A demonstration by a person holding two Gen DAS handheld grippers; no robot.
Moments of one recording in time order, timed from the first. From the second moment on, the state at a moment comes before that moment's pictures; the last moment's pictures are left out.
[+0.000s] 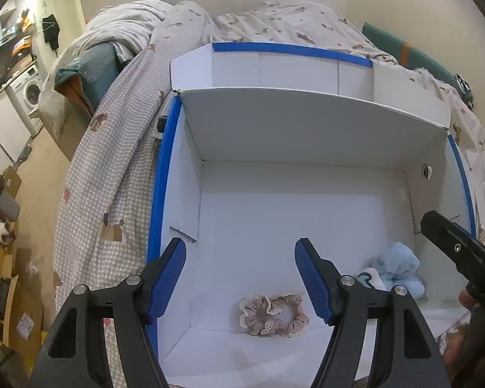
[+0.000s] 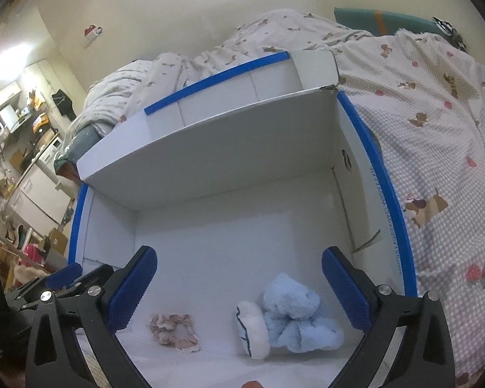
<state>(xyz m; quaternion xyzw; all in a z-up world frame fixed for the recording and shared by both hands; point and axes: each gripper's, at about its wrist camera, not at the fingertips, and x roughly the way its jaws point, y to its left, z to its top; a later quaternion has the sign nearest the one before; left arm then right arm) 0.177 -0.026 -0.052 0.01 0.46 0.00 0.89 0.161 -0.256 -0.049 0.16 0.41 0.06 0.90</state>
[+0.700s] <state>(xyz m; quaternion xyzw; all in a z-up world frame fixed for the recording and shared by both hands) 0.149 -0.016 -0.018 0.02 0.43 0.01 0.90 0.135 -0.265 -0.023 0.16 0.40 0.07 0.90</state>
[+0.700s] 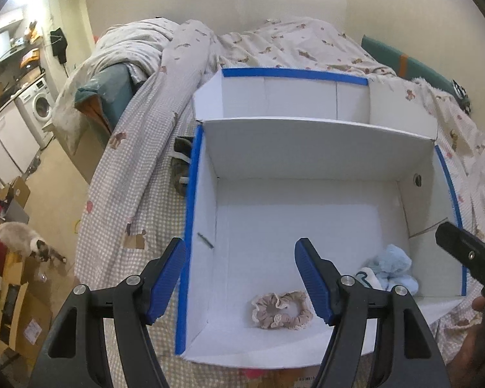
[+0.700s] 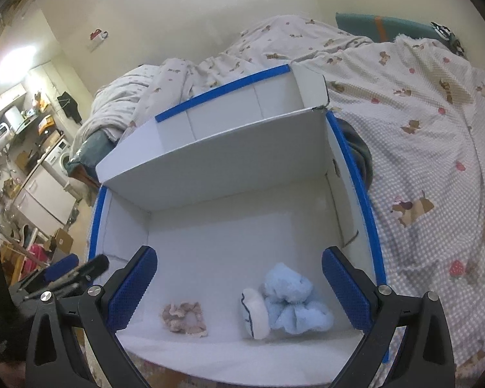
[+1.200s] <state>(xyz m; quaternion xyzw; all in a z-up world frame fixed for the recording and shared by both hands) 0.087 0.026 -0.020 -0.02 0.43 0.07 0.90 0.078 -0.259 -0.029 0.13 0.41 0.10 0.90</state>
